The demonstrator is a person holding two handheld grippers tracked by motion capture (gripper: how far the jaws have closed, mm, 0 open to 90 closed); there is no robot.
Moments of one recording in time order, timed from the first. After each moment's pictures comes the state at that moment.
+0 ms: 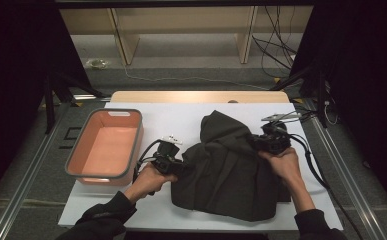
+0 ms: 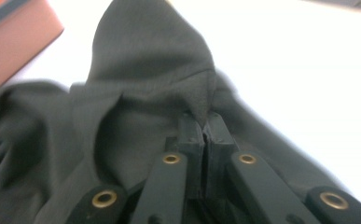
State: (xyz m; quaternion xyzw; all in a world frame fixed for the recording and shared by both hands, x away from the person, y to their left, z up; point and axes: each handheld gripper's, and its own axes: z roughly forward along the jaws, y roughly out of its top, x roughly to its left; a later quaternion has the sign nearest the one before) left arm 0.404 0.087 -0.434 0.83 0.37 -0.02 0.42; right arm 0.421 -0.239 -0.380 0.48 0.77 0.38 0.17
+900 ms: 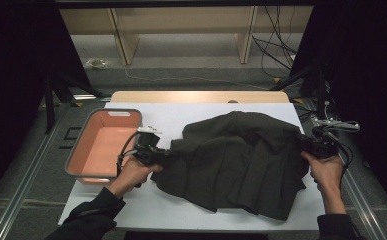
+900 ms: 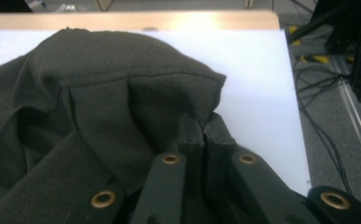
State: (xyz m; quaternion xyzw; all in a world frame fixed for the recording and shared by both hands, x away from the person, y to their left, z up) left arm 0.410 0.127 -0.424 0.81 0.40 0.01 0.43; right arm 0.402 -0.345 -0.383 0.60 0.67 0.36 0.25
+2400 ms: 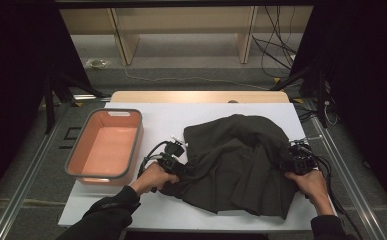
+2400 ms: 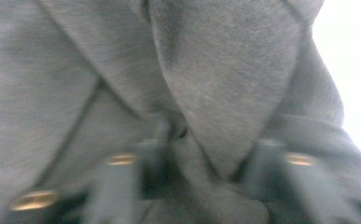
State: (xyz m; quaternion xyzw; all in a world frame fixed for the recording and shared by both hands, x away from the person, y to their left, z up) left arm 0.432 0.077 -0.474 0.86 0.40 -0.08 0.32; right arm 0.416 -0.331 -0.462 0.61 0.75 0.24 0.12
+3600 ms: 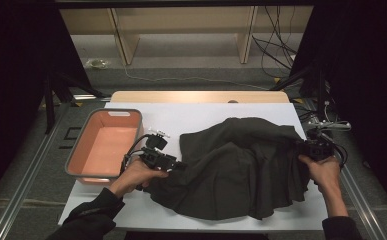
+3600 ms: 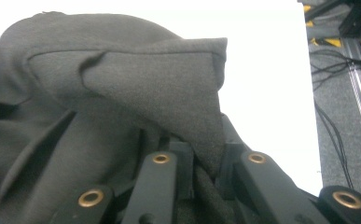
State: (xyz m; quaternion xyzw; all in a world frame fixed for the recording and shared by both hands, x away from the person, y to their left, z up) left arm 0.422 0.116 -0.428 0.82 0.42 -0.05 0.39; right arm 0.411 -0.345 -0.396 0.59 0.70 0.33 0.23
